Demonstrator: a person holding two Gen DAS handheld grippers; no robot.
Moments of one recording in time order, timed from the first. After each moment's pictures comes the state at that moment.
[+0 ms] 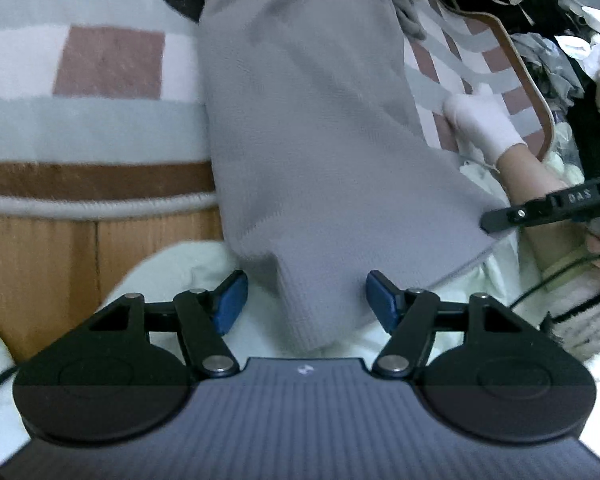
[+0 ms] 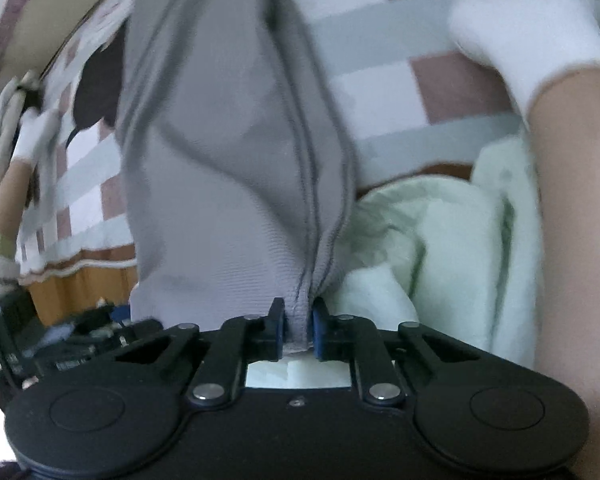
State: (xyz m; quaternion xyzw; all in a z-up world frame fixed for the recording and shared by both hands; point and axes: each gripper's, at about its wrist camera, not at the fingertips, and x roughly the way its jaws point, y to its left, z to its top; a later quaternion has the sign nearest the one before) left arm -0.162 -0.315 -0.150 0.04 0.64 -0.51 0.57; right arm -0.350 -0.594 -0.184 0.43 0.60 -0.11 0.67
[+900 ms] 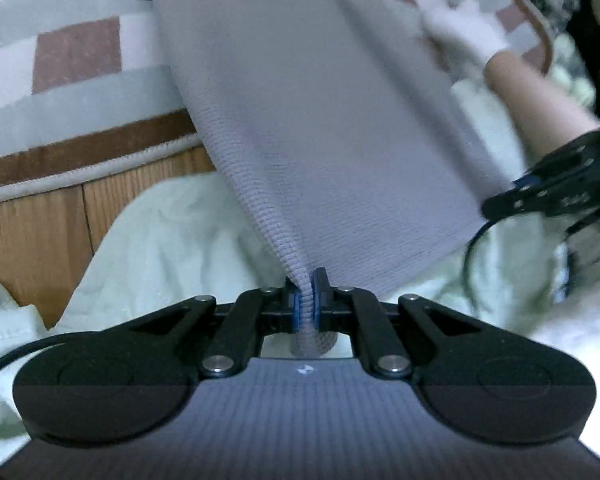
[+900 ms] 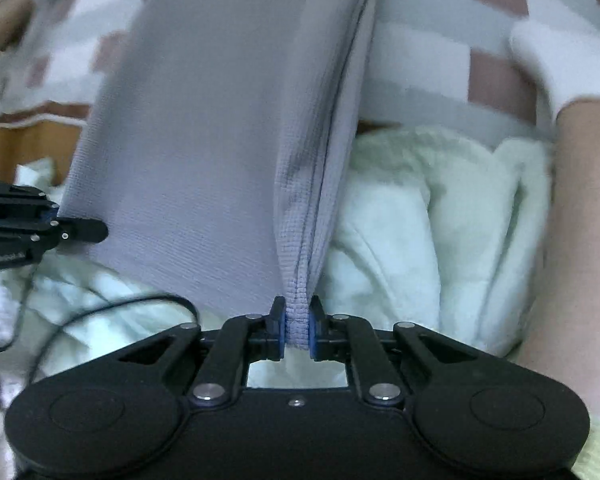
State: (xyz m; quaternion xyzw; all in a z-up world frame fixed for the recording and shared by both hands) left arm -0.211 -0.327 -0.127 0.17 0.63 -0.52 0.54; right arm -0.347 -0.531 -0.186 0.24 0.71 -0.06 0.66
